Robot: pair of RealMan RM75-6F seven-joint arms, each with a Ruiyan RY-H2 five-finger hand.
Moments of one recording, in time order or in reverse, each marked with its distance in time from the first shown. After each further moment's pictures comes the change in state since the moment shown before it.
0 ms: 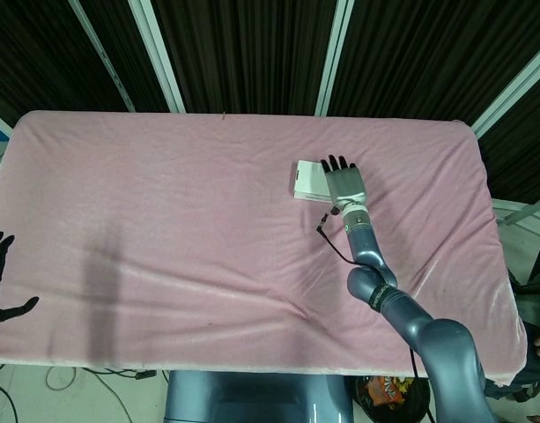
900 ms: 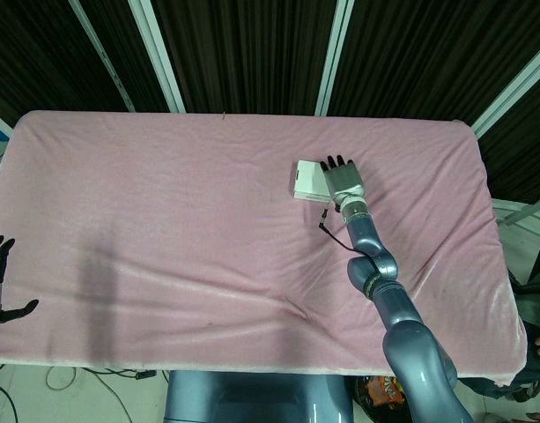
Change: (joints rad) left arm -0.003 -0.005 -0.002 -0.023 -0.054 -0.023 0.058; right arm 0.108 -0.090 -0.101 0.333 -0.220 -0.229 0.245
